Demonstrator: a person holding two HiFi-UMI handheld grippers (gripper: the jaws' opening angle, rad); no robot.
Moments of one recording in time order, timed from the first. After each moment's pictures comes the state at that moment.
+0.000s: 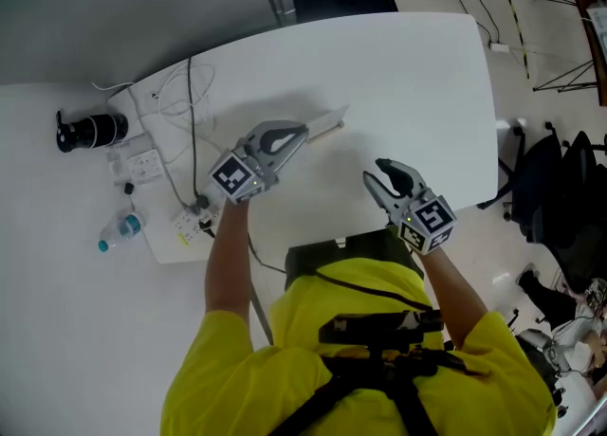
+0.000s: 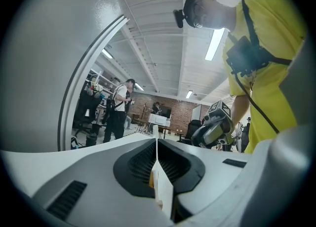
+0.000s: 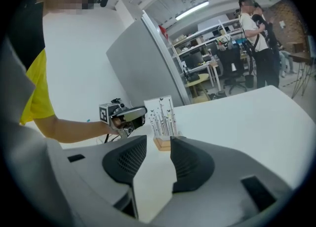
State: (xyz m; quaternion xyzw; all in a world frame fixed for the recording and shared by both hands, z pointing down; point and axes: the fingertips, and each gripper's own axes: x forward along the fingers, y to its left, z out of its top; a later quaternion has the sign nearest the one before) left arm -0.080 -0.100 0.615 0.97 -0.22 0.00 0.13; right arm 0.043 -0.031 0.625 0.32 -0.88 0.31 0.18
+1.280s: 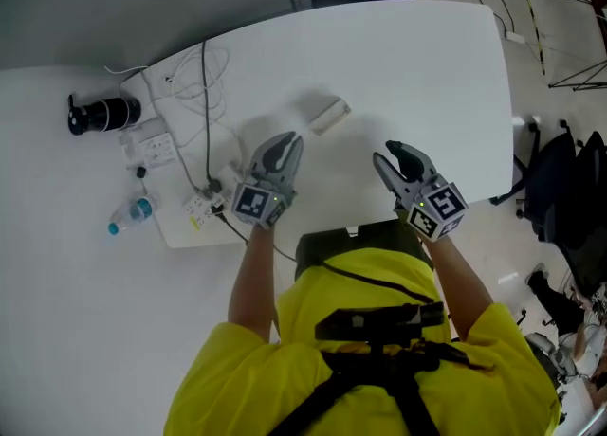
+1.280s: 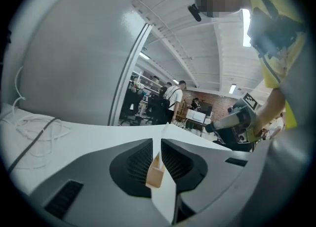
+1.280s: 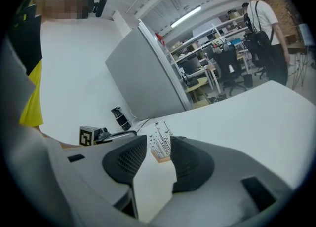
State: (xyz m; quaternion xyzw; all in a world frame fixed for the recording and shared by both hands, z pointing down) left arm -0.128 -0.053 0.655 0.87 -0.44 0.05 0.19; right arm 0.035 -0.042 0.622 0.33 -0.88 0.31 0.12
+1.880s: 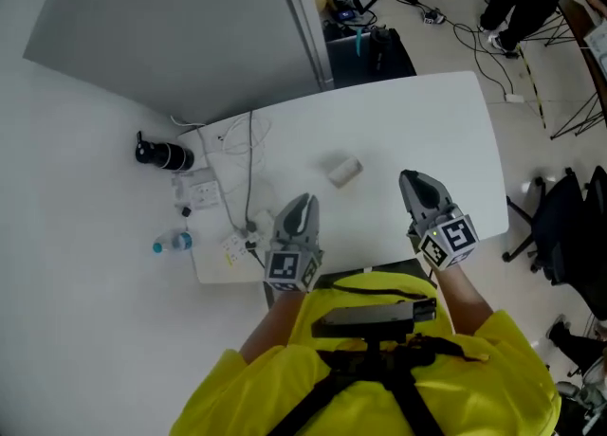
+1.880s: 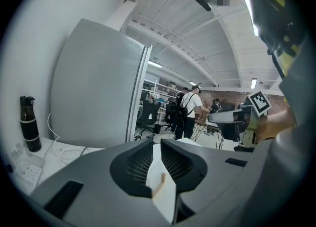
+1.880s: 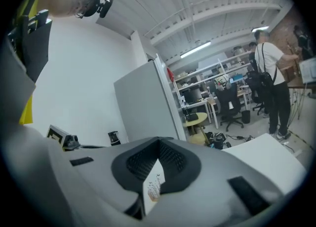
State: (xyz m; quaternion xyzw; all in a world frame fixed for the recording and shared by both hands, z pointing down) left arm -0.136 -0.014 0.508 0.80 -0.57 0.04 0.17; right arm 0.050 -0.067 0.463 0.40 -0.90 0.18 0.04
